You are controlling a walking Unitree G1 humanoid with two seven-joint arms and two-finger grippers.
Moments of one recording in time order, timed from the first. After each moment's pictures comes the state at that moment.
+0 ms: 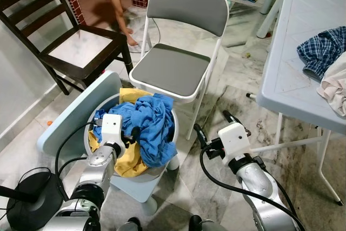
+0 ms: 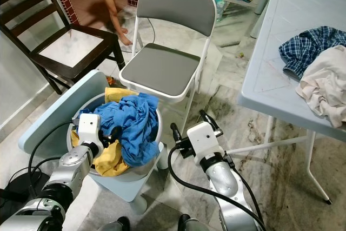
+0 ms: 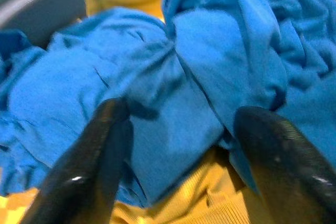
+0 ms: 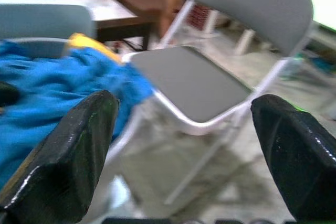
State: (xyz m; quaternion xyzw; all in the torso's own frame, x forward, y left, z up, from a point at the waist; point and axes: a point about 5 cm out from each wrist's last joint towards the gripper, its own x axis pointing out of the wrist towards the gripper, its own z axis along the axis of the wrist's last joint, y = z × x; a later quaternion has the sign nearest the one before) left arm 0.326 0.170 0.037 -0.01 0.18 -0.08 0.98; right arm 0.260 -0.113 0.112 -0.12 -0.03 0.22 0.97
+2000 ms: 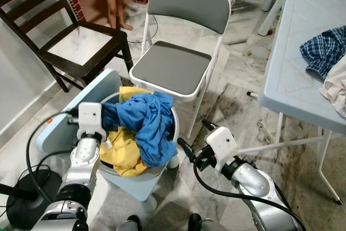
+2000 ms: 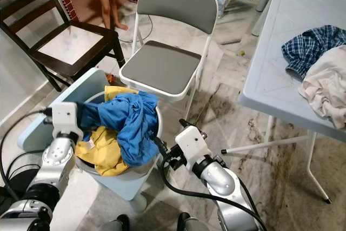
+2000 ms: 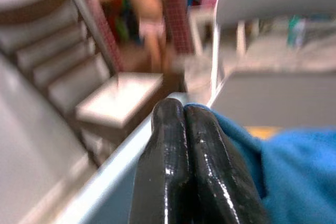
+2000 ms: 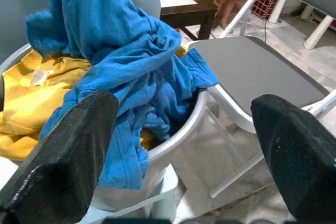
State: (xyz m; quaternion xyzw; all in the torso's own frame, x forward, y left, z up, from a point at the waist) left arm 0.339 0.206 0.123 0.12 -0.10 0.05 0.99; right arm 0.259 -0.102 0.107 -0.12 0.00 0.30 0.94
